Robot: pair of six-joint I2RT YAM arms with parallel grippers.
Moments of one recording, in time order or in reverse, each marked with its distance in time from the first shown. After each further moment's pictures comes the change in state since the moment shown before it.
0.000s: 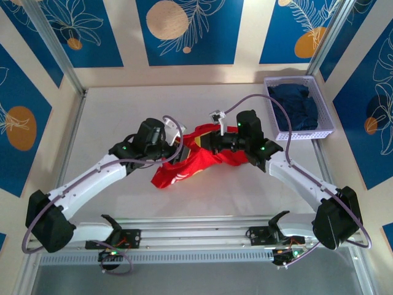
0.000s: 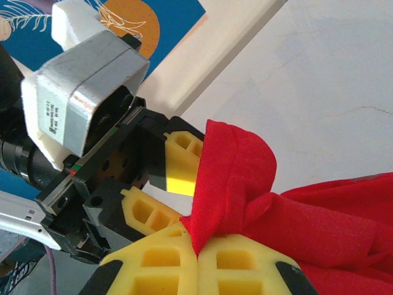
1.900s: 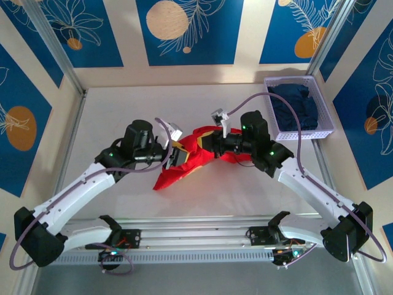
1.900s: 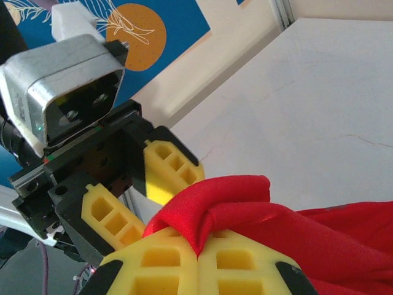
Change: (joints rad) left arm 0.021 -0.143 -0.024 0.006 0.201 0.013; right arm 0.075 -0.125 0.071 -0.163 0.127 -0.094
